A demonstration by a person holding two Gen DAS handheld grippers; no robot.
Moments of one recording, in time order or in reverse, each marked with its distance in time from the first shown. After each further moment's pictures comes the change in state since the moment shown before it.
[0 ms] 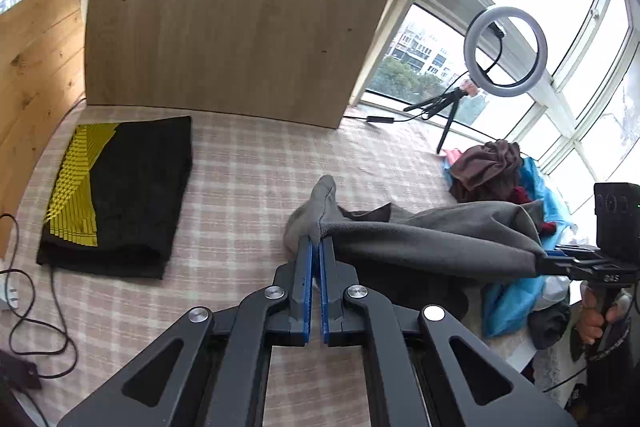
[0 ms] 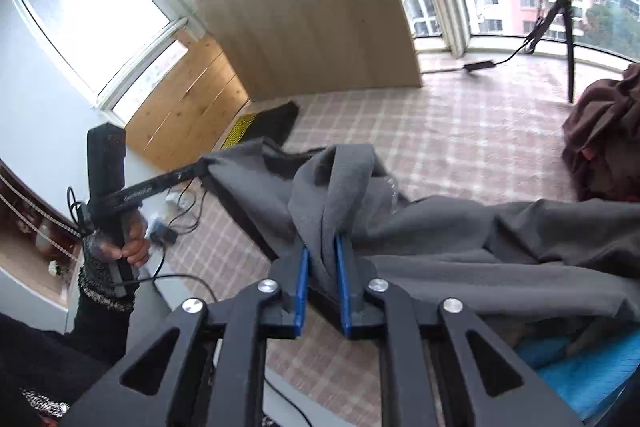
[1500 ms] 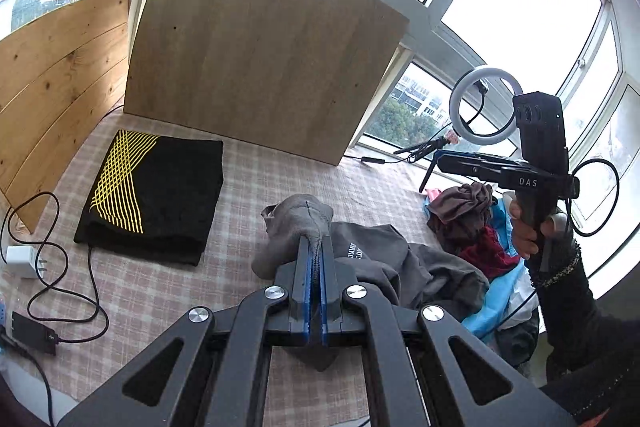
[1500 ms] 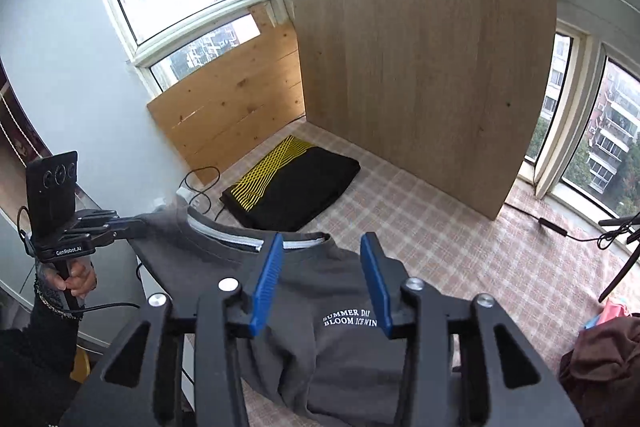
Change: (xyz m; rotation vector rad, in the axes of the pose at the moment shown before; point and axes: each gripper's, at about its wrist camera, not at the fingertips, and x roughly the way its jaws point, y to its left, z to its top) left arm -0.080 0.008 -0.021 -0.078 -0.125 -0.143; right arm 0.035 0.078 0.130 -0.372 -0.088 -0.060
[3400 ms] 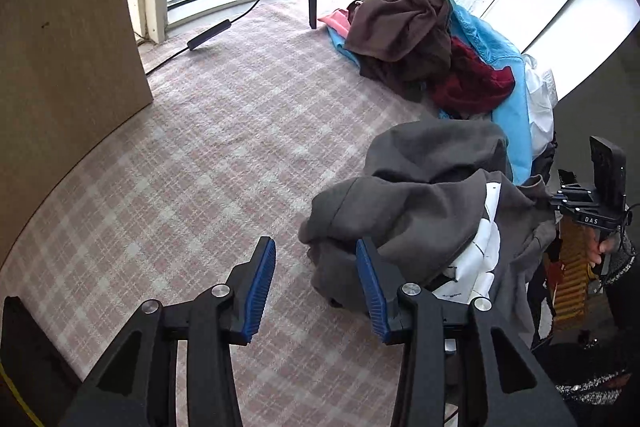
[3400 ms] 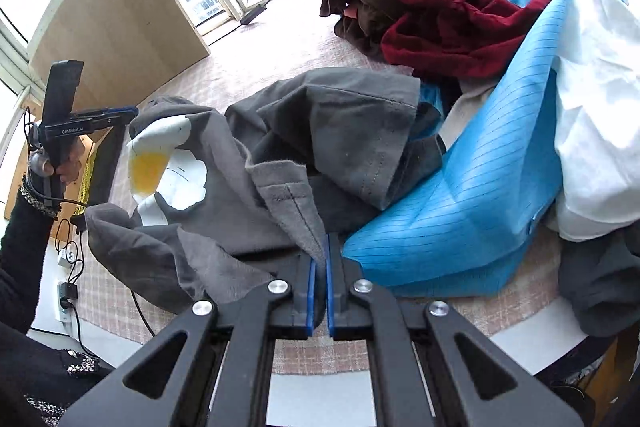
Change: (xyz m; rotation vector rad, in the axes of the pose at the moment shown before) left arm 0.302 -0.127 0.052 0.693 0.606 -0.376; right arm -0.122 -0.071 -0.325 0.863 -0.039 -0.513
